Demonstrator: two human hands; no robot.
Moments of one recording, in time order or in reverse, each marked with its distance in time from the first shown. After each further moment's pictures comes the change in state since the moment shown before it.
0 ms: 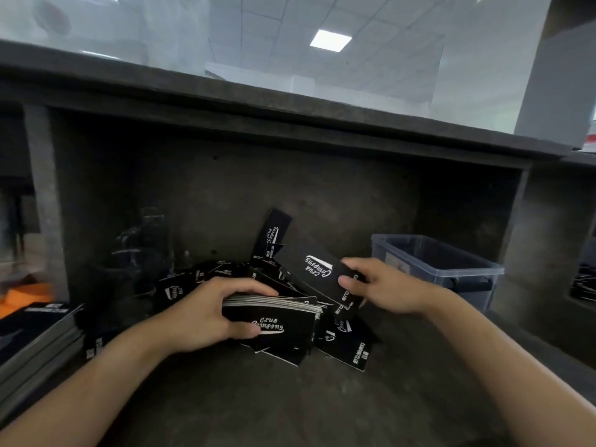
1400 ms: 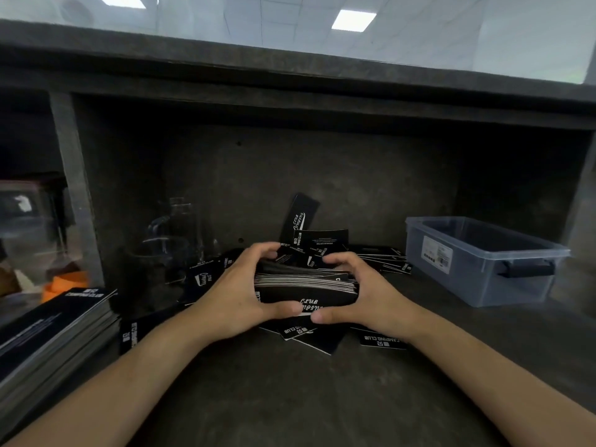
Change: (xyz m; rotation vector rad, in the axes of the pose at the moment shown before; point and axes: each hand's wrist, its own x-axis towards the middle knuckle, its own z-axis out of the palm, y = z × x) left_hand 0.005 -0.016 0.011 0.257 0.279 -0.055; right_hand 0.016 -0.001 0.079 0.289 0.123 -0.045
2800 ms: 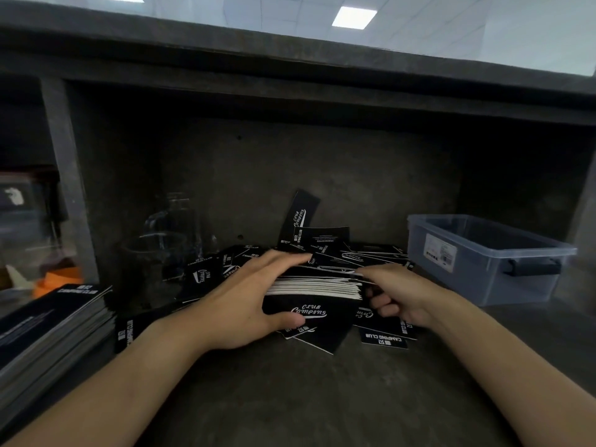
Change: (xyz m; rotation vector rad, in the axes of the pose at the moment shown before) left_hand -0.005 0.008 0.000 0.185 -0.206 0.160; right_hand 0.017 0.010 -0.021 0.423 0.093 0.576
